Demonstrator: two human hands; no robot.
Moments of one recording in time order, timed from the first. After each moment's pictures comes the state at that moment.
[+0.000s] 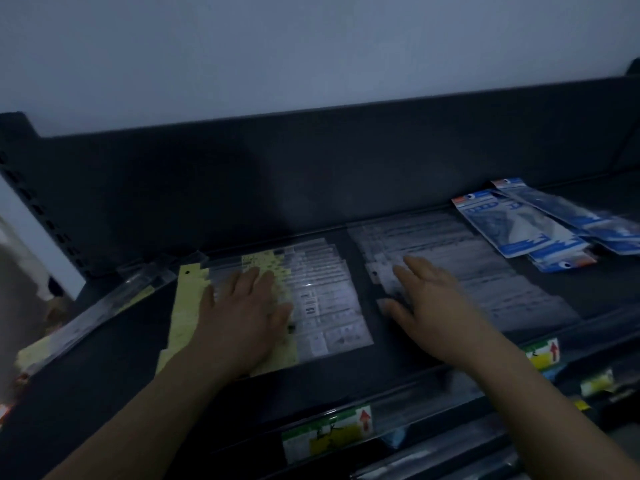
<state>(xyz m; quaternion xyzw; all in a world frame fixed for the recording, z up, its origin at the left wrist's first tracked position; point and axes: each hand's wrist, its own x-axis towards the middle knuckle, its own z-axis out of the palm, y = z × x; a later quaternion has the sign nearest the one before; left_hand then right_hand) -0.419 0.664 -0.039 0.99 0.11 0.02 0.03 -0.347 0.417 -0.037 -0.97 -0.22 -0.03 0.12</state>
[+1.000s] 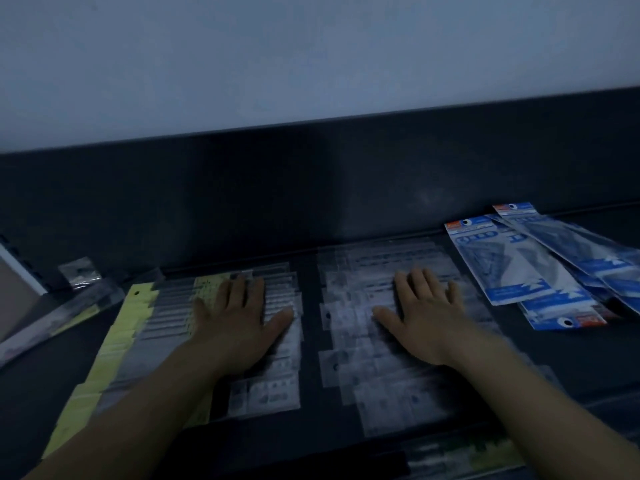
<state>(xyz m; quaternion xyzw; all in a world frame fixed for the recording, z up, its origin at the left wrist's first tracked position) -0.339 0.613 -0.049 0.97 0.21 -0.11 0.03 -0.236 0.368 -0.053 -0.97 -0.22 0.11 0.03</state>
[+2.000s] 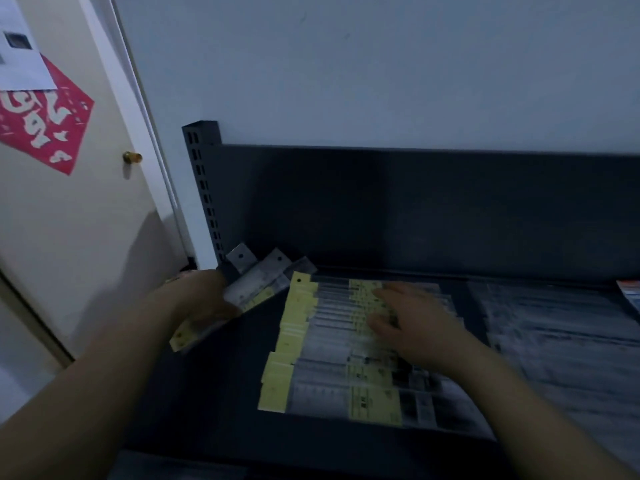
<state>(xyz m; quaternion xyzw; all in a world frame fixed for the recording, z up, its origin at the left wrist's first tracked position) -0.460 0.856 -0.008 0.92 0.35 -0.14 0.06 -0.327 0.568 -0.011 -0.89 -0.43 0.08 0.13</state>
